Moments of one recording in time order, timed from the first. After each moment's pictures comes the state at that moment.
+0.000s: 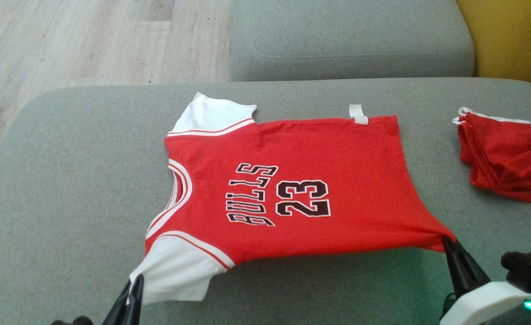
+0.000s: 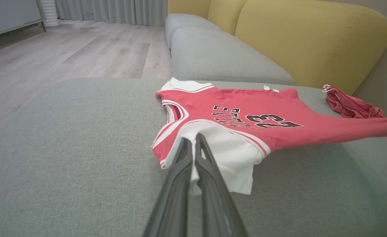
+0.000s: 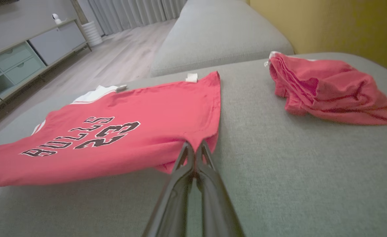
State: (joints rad) left arm 0.22 0.75 -0.68 -0.44 -0.75 0.50 -0.09; right arm 0.24 -0.04 -0.05 -0.11 0.25 0.13 0.24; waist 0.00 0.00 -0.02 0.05
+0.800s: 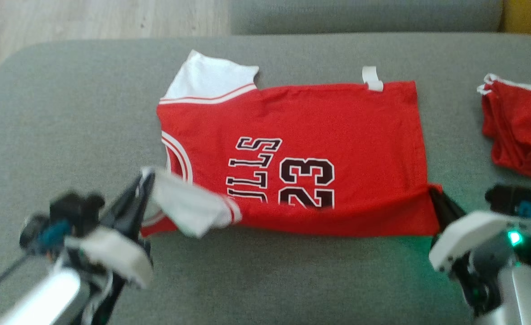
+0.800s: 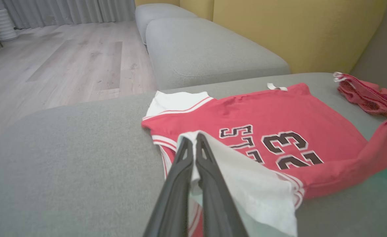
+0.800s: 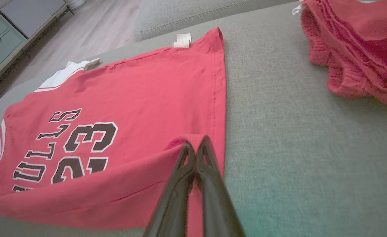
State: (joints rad) left arm -0.23 0.70 -0.71 -0.17 -0.76 0.26 0.08; right arm -0.04 -0.04 -0.07 0.12 0.29 0.13 0.38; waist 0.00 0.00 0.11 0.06
